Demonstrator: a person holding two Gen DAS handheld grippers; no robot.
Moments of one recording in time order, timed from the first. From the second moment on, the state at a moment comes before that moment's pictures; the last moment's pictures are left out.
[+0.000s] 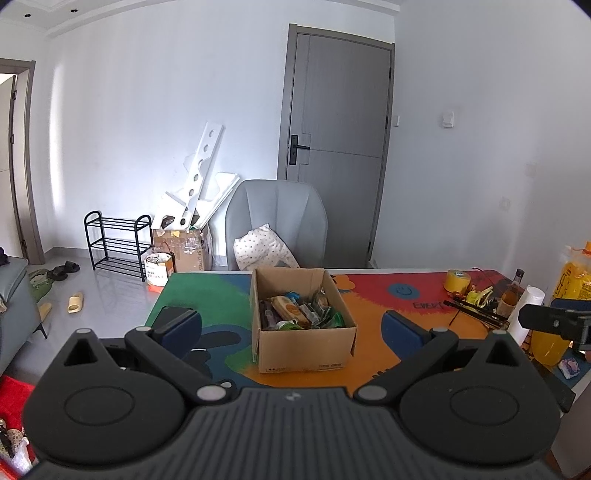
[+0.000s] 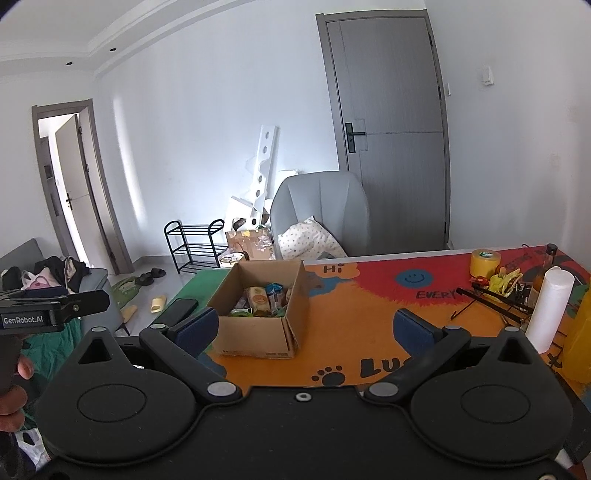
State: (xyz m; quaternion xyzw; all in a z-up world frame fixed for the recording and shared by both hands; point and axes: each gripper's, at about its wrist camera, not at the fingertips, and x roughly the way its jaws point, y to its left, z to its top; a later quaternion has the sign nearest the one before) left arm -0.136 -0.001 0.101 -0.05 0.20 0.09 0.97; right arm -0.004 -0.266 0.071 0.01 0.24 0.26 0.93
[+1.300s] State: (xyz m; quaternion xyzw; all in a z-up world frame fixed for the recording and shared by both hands) left arm -0.137 -0.003 0.100 -0.05 0.21 0.08 0.97; right arm -0.003 -0.266 0.072 0.01 0.25 0.26 0.93
